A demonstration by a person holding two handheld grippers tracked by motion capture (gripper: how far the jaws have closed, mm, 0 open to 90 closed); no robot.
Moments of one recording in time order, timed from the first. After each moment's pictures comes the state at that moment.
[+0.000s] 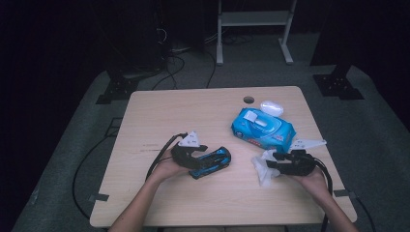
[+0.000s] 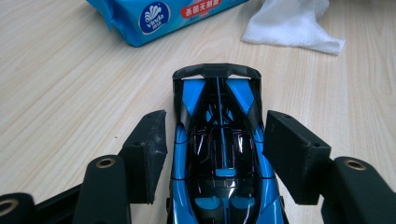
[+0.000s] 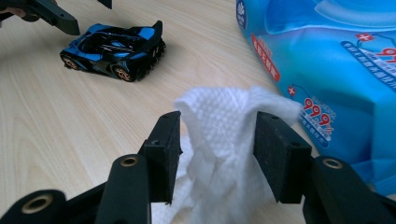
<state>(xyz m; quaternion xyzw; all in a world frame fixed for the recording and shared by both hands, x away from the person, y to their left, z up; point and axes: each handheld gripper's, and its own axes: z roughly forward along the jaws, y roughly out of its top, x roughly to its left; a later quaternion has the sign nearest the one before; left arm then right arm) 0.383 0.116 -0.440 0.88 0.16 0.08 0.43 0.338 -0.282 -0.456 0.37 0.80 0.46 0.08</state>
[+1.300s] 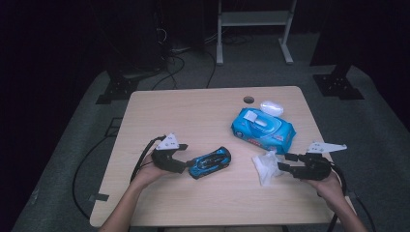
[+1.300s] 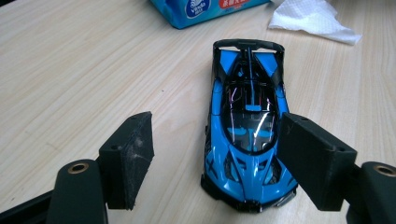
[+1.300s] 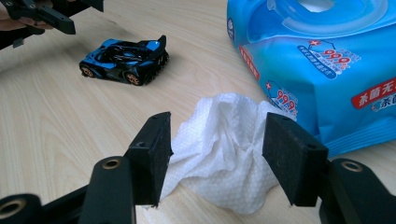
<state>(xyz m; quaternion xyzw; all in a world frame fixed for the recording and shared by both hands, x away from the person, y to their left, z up) 0.366 0.174 -0.438 0.86 0.21 0.12 0.45 0.316 -0.313 -0.447 0.38 0.78 0.49 0.09</state>
